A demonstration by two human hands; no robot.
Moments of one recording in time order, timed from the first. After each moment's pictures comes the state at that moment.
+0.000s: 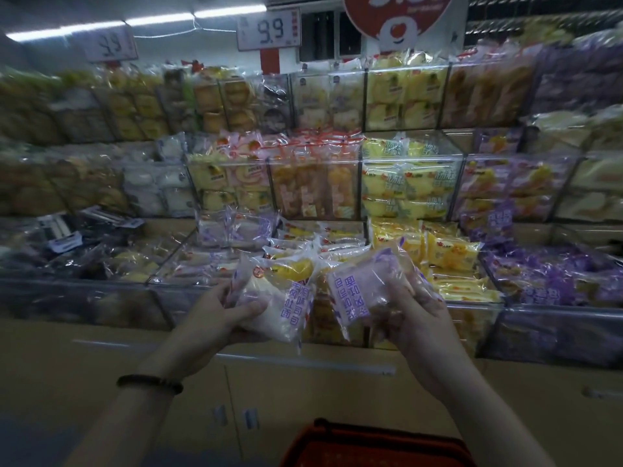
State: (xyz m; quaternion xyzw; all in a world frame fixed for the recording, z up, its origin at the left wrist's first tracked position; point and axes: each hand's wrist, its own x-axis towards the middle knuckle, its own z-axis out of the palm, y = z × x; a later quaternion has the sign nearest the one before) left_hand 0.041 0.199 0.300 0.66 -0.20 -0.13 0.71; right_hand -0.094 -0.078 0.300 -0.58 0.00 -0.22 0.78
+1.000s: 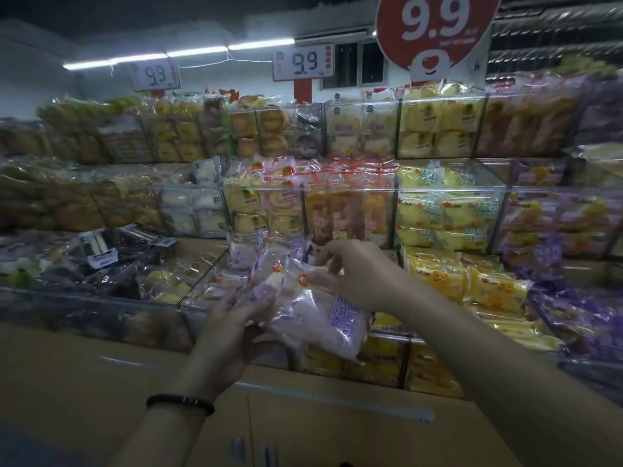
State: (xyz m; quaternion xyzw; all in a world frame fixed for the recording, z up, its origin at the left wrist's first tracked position) left_hand 0.063 0.212 0.319 0.55 -0.15 -0.06 0.82; right_hand 0.021 -0.013 0.414 -0.96 -0.10 -0.17 0.22
